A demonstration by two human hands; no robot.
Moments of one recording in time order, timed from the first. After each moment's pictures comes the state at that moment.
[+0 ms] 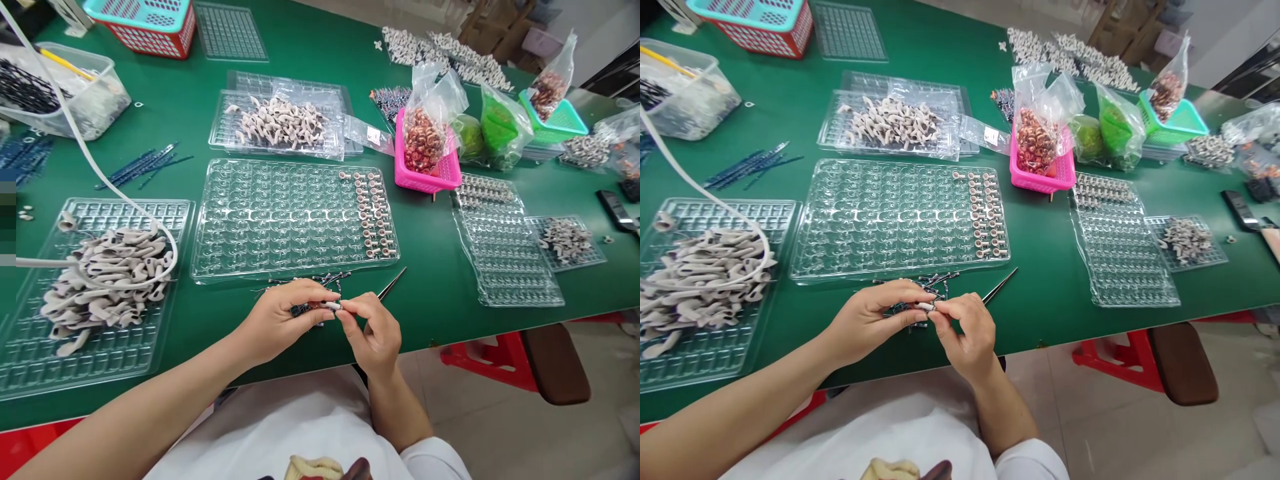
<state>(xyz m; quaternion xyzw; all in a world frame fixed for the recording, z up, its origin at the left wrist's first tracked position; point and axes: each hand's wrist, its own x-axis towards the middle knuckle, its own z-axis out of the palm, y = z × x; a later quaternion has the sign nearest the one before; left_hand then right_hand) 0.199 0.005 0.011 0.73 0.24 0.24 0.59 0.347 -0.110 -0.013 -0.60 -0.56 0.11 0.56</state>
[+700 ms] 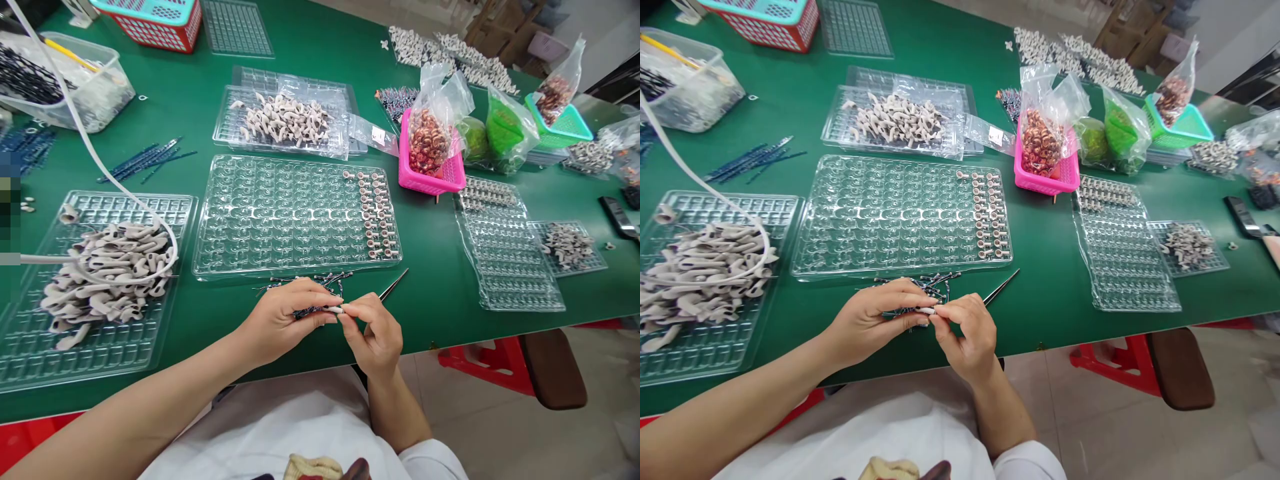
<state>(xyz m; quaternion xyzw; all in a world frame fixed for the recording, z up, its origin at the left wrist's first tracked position) 0.197 0.006 0.006 0.78 0.17 0.30 0.52 0.348 -0.109 -0.015 -0.58 -0.57 0.12 0.57</state>
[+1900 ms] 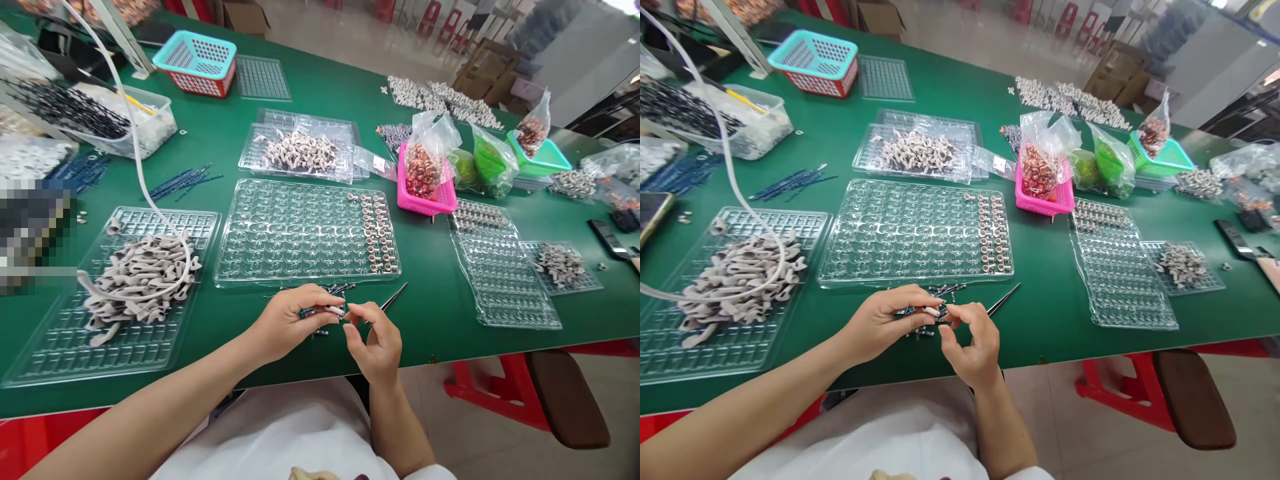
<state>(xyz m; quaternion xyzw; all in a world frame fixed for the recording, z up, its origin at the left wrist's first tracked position) 0.196 0.007 0.012 0.73 0.24 0.27 0.58 0.349 -0.113 -0.015 -0.61 -0.55 0.16 0.55</state>
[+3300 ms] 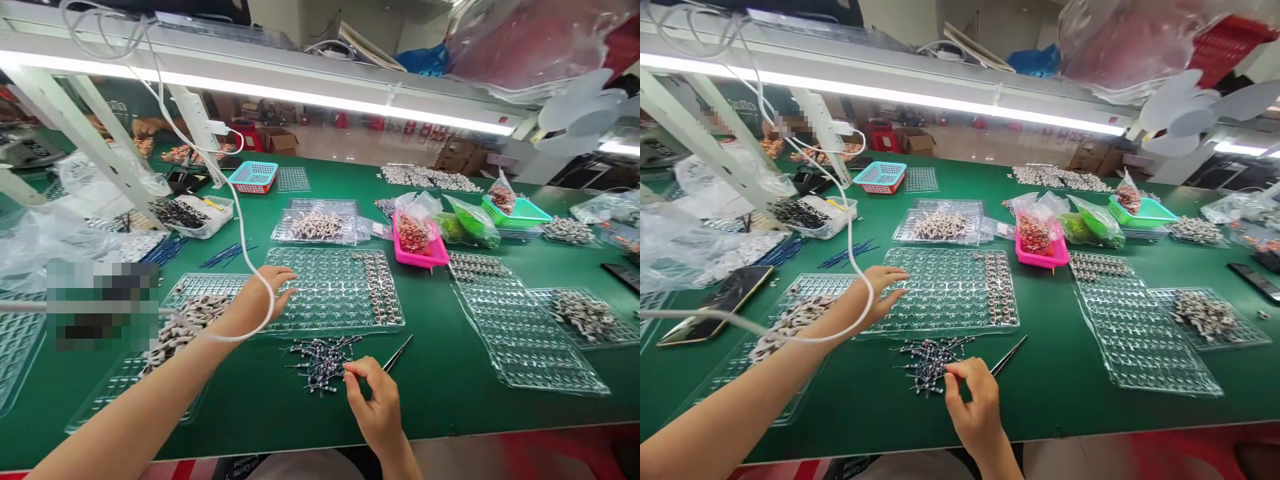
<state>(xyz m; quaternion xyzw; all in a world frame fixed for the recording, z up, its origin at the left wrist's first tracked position) 0.159 0.121 0.039 0.91 0.35 0.21 0.11 0.342 -0.110 -0.021 -0.58 -0.60 0.10 0.54</state>
